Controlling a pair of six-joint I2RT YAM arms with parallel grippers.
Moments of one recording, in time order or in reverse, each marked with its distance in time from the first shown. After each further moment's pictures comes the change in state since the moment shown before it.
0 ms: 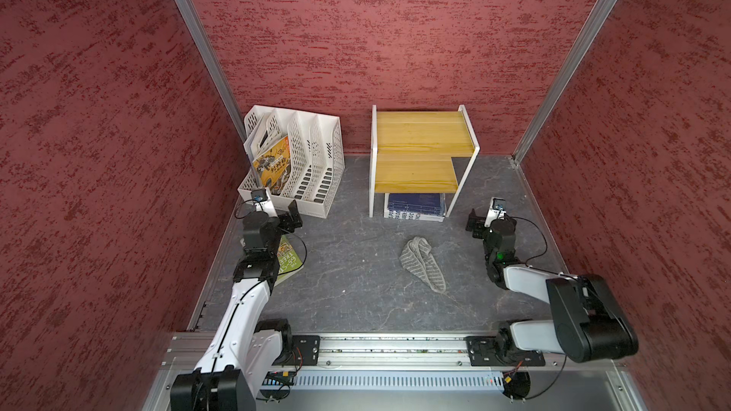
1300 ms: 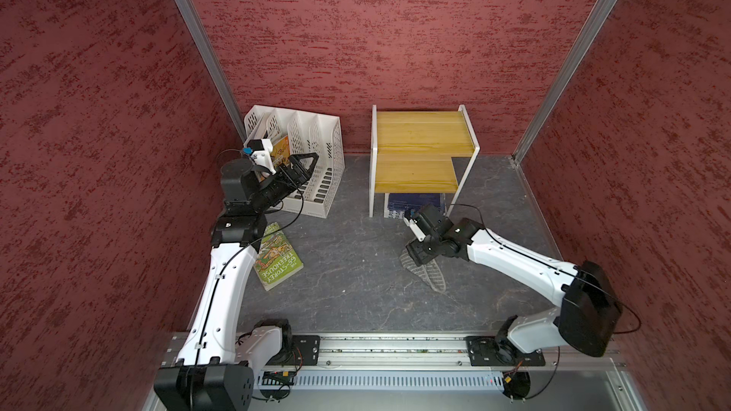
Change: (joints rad) left arm -0.024 0.156 0.643 -0.387 0.584 -0.649; right arm 0.661 0.018 0.729 -1.544 -0.201 0.093
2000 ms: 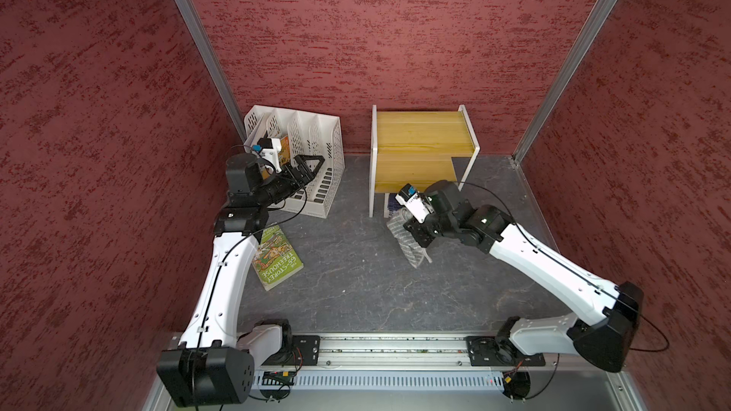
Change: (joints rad) left arm -0.003 0.063 0.038 -0.043 0.084 0.035; right arm 0.006 -0.065 0.173 -0.021 -0.182 -0.148
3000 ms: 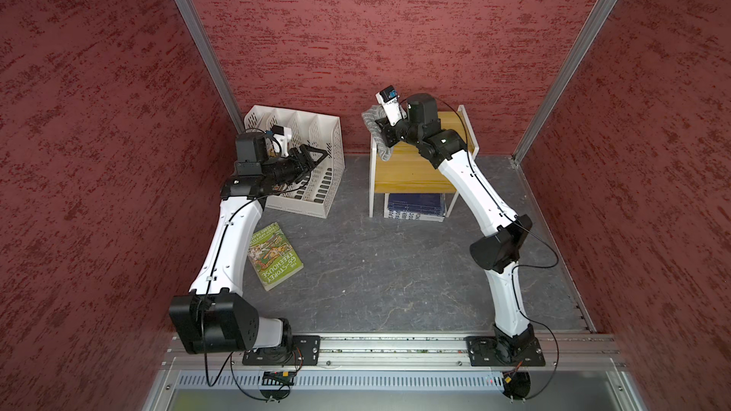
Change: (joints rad) left arm 0.003 0.263 0.253 -0.204 0.110 0.093; right arm -0.209 0.817 1.272 0.107 -0.070 -0.146
